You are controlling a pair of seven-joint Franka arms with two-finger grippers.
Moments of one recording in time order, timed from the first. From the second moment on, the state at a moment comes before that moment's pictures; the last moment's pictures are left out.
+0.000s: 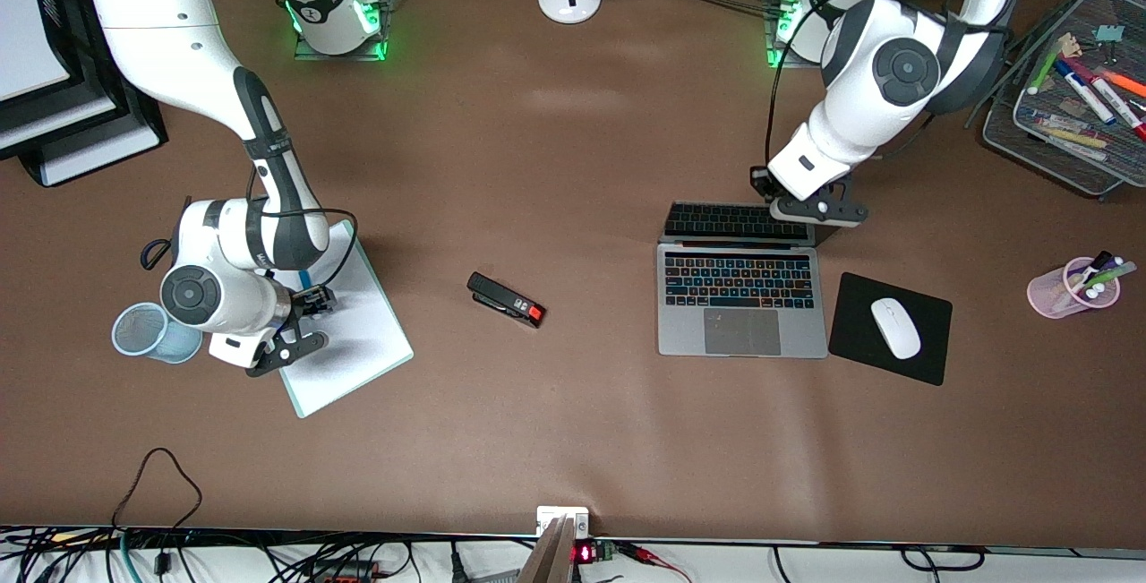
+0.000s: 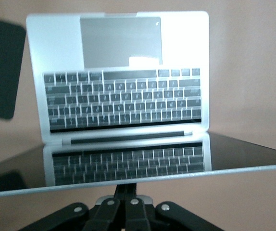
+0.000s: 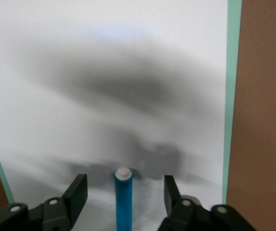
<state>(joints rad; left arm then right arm) 0.02 0.05 -0.37 -2.22 -0.12 2.30 -0.22 0.22 0.72 -0.14 -1.61 0.03 2.17 -0.37</state>
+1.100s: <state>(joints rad) 0.05 0.42 -0.35 -2.01 -0.07 2.60 -0.14 0.22 0.72 -0.14 -1.61 0.03 2.17 -0.37</state>
